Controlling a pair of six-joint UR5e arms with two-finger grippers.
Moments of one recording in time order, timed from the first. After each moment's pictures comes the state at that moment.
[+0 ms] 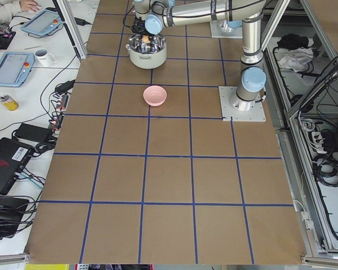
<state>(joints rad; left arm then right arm) -1.79 -1.92 -1.54 -1.18 1.33 -1.58 1.56 -1.38 1.51 -1.73 -1.51 -0.08</state>
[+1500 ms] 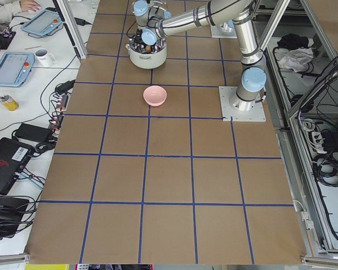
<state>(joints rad) -1.87 -2.10 -1.55 -1.04 1.35 -1.61 1.57 -1.38 1.51 -1.73 -1.51 -0.08</state>
